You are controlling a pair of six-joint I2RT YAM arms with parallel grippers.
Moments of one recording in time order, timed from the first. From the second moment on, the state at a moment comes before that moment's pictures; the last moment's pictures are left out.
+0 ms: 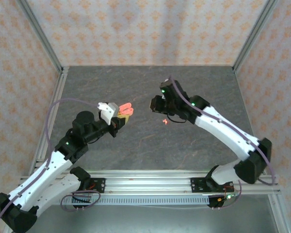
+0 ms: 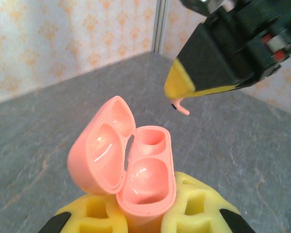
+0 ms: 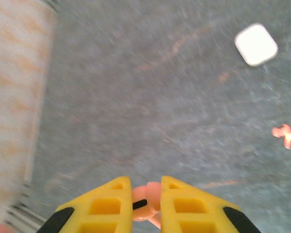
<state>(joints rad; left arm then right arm) -0.52 0.76 0.70 -0.16 0.24 -0.04 0.75 1.37 1.37 -0.69 0.00 0.82</state>
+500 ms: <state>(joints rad) -0.52 0.95 0.78 0.02 0.26 -0.04 0.86 1.25 1.30 -0.27 0.03 0.99</state>
